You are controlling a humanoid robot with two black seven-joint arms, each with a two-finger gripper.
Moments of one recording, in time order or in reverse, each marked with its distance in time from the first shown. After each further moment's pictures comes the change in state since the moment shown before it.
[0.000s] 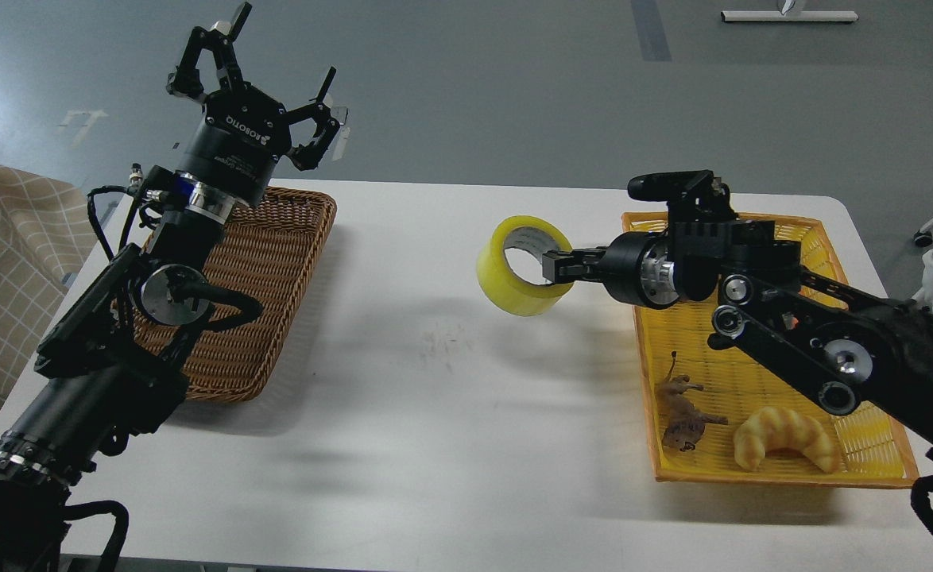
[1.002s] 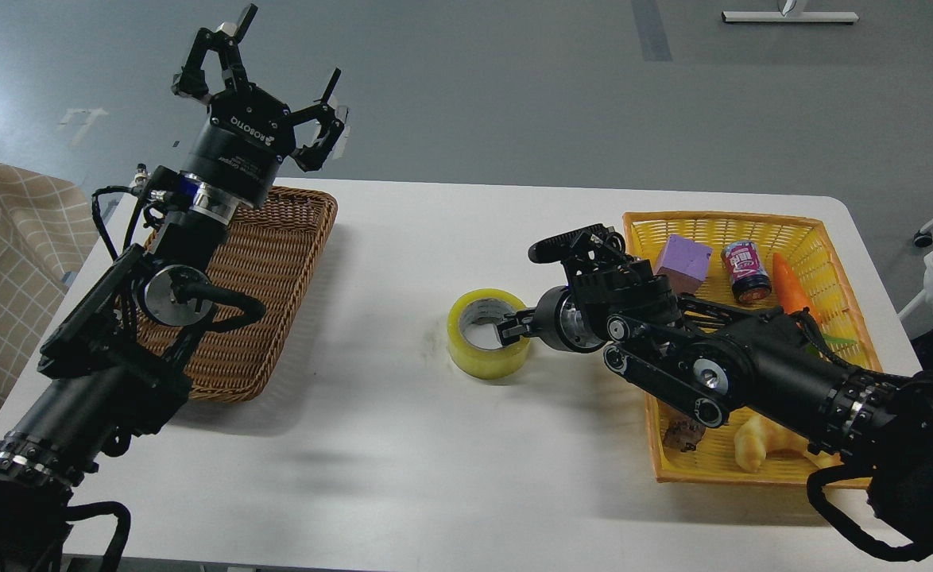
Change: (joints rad) left arm 0.000 -0.005 0.005 -0.002 0.000 0.000 0.001; right arm 0.067 0.204 -0.213 -0.263 -0.031 0.000 -0.004
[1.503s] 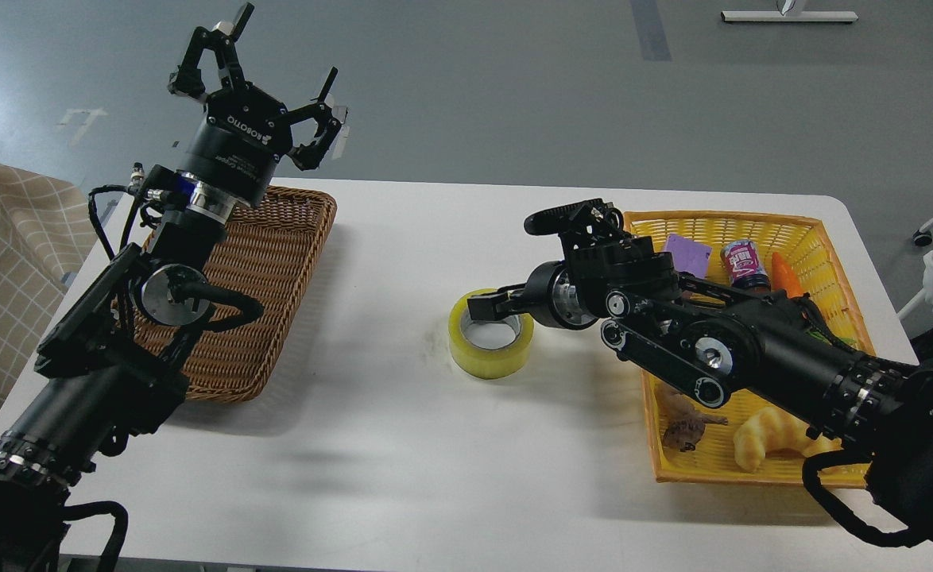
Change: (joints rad) left arm 0.000 0.010 0.003 0.000 0.000 0.000 -0.001; right arm 0.040 -0.013 0.107 0.049 0.022 0.000 0.002
